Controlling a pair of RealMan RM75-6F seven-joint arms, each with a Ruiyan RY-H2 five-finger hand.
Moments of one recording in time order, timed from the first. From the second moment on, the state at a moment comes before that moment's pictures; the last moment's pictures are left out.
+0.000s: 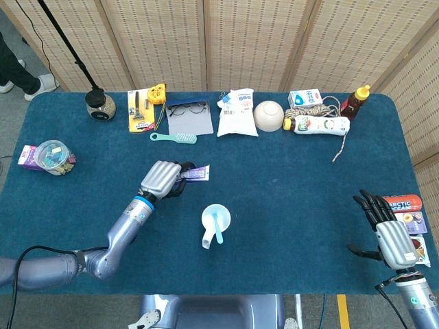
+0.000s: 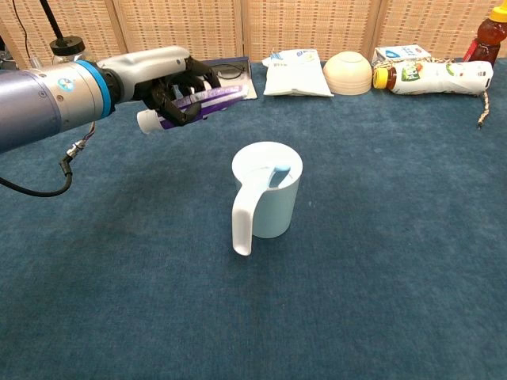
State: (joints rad) left arm -0.92 -1.56 -0.21 -1.49 0.96 0.93 0.16; right arm 0.17 -1.23 0.00 -1.33 -1.65 1.49 0.41
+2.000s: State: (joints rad) left arm -0.85 -1.99 -0.12 -0.99 1.66 1.28 -0.94; right arm 0.18 -1.23 0.00 -1.32 -1.63 1.47 0.42
